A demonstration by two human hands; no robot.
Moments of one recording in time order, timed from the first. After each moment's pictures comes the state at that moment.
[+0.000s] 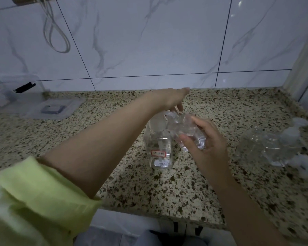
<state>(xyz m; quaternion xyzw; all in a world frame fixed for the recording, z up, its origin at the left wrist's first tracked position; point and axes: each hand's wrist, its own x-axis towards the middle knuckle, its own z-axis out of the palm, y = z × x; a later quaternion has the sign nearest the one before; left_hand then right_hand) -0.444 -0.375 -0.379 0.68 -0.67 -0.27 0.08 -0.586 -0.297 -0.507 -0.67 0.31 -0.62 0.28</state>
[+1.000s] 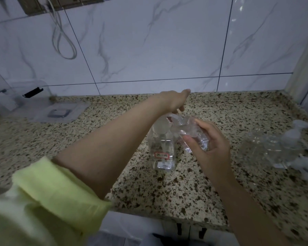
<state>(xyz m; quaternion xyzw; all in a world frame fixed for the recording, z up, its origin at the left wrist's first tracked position) -0.448 -0.369 -0.374 0.70 -0.67 -0.25 0.09 -0.585 -0.298 -0.508 -0.65 0.29 -0.64 0.28</state>
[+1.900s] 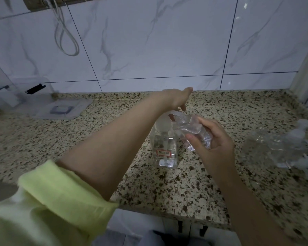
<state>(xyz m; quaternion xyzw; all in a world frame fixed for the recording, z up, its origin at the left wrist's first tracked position) -0.448 -0.369 -0.373 0.70 -0.67 -0.26 0.07 -0.584 -0.297 -0.505 -0.65 0.28 -0.64 0.29</state>
